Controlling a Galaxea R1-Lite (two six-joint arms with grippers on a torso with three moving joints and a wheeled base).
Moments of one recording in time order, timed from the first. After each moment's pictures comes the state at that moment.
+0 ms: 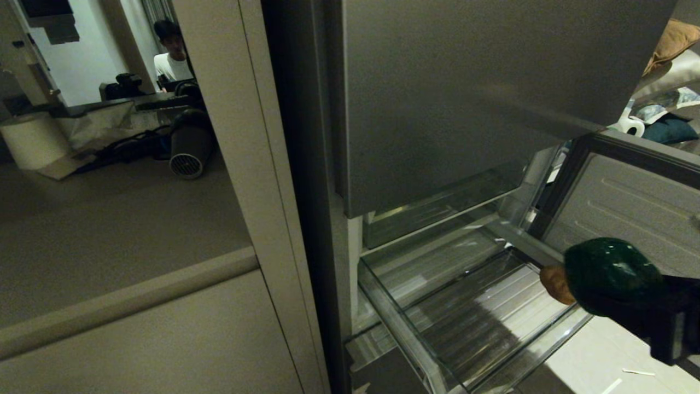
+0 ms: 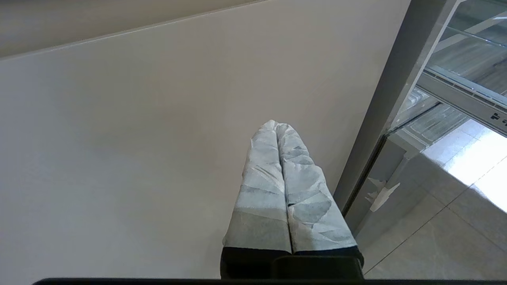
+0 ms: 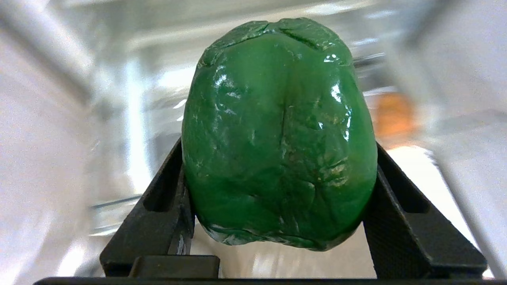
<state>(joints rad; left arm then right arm) 0.00 0.00 0.00 0.00 0.00 0.00 0.39 1.00 -0.61 -0.03 -0.16 0.03</state>
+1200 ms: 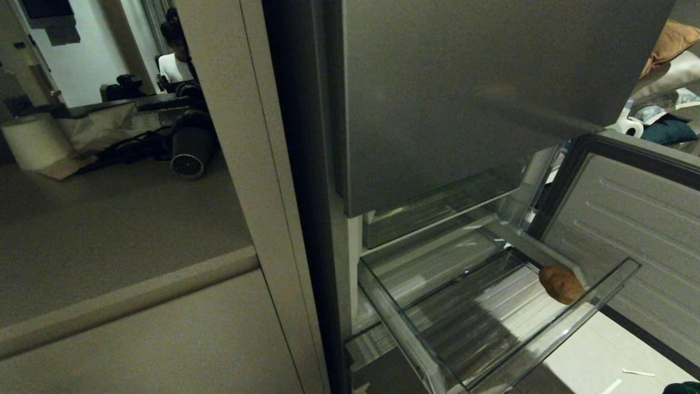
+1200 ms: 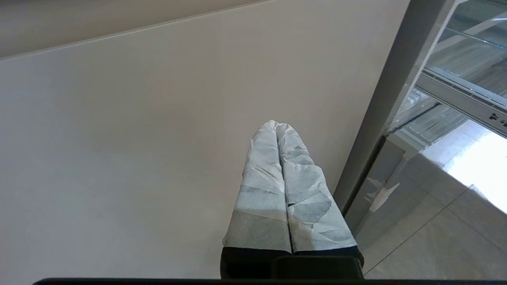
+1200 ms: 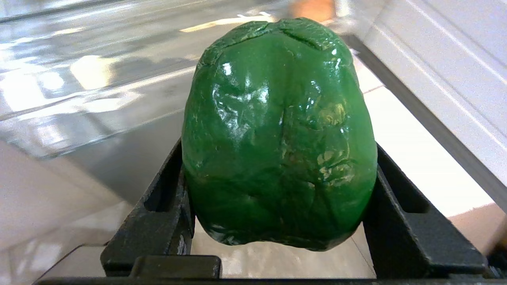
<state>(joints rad) 0.00 0.00 0.00 0.00 0.00 0.00 -0.06 0.28 0.00 -0.02 0.03 -0.10</state>
